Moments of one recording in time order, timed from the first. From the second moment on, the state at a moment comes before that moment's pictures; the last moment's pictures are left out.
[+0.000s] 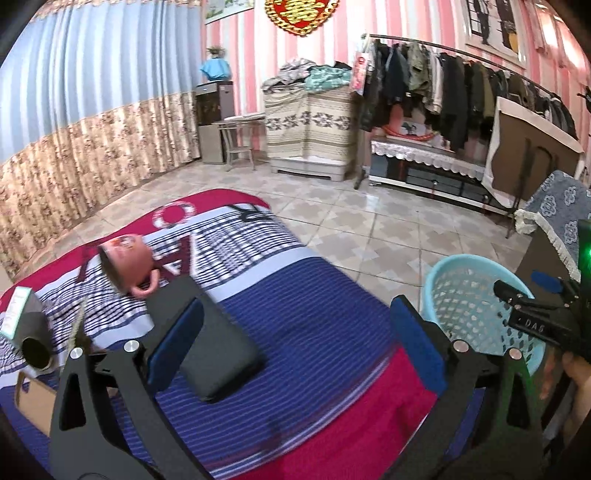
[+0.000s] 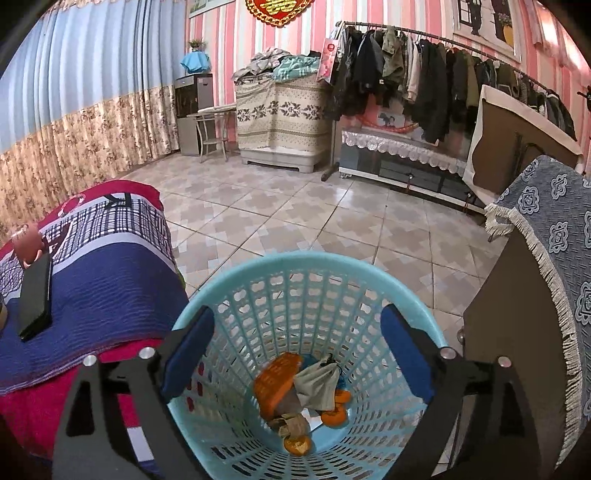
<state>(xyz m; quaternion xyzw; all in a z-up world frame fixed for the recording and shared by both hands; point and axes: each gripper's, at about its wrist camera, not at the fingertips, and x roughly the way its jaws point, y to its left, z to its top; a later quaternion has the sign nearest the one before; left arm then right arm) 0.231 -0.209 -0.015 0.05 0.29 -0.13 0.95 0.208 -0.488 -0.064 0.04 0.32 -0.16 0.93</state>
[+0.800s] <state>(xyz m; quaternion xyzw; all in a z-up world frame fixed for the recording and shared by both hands) 0.186 -0.027 -0.044 0.02 0.33 0.01 0.94 0.214 -0.350 -0.056 -0.06 0.30 -0.06 0.95</state>
